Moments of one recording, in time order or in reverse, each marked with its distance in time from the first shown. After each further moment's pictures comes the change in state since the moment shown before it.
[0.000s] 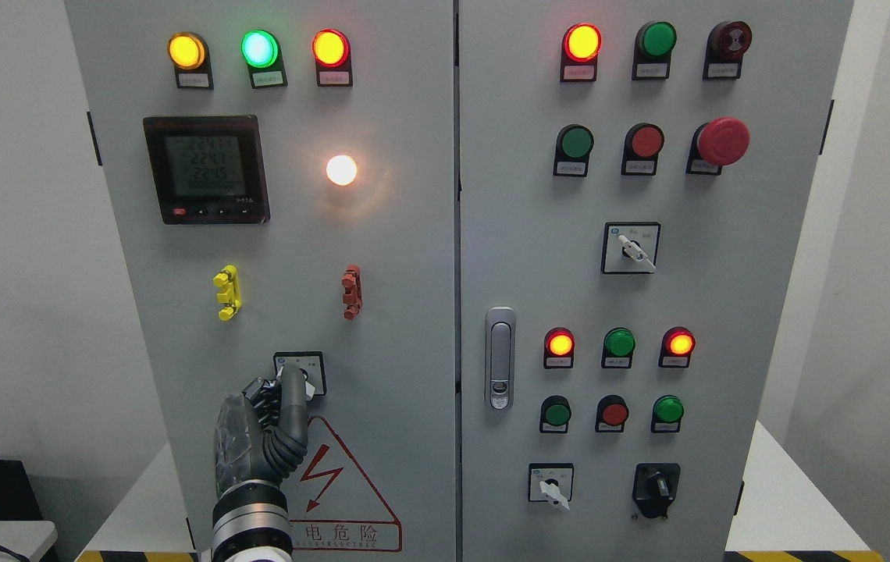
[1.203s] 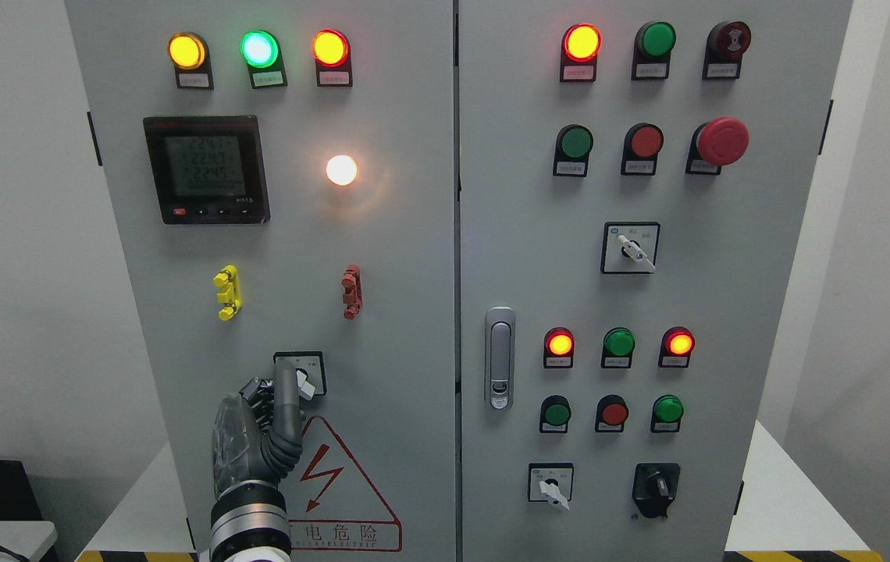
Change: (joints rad) left arm 0.001 -0.001 0.002 -0.002 0.000 0.000 0.010; right arm 0.000 0.000 0.000 0.000 0.000 0.000 0.000
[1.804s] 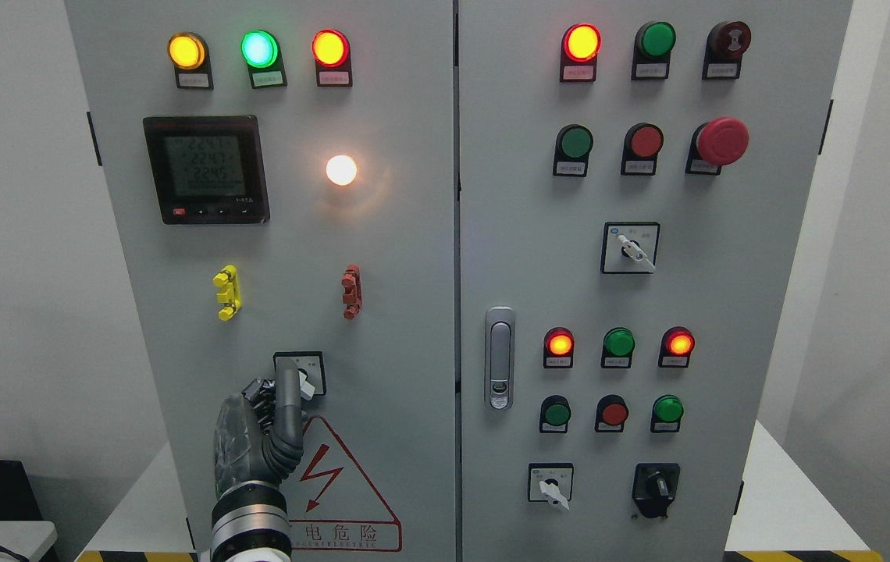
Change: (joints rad) left arm 0.003 0.000 0.001 -0.001 0.000 -0.006 -0.006; right arm 0.000 0.000 0.000 0.000 0.000 0.000 0.000
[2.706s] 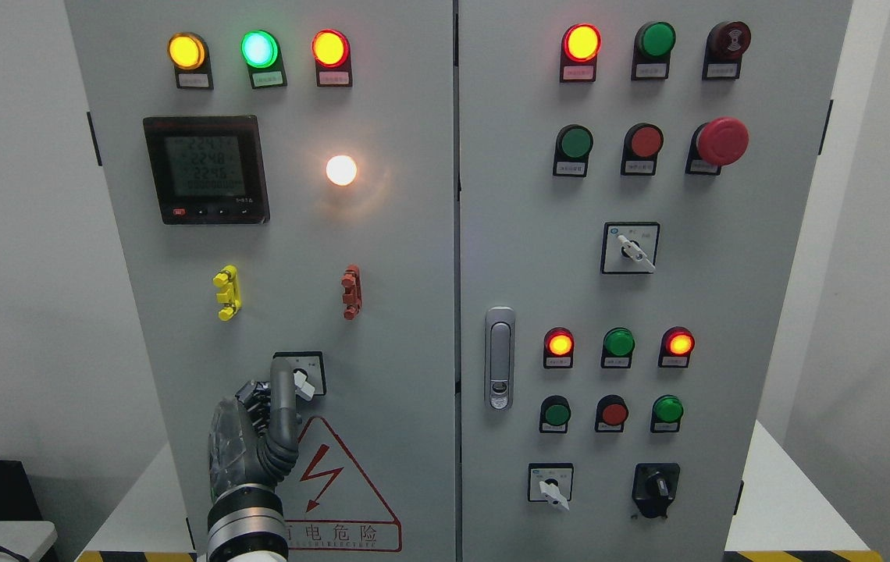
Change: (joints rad) left arm 0.008 -0.001 0.005 -0.003 0.000 -0.003 0.005; right arm 0.000 0.000 0.000 0.000 0.000 0.000 0.000
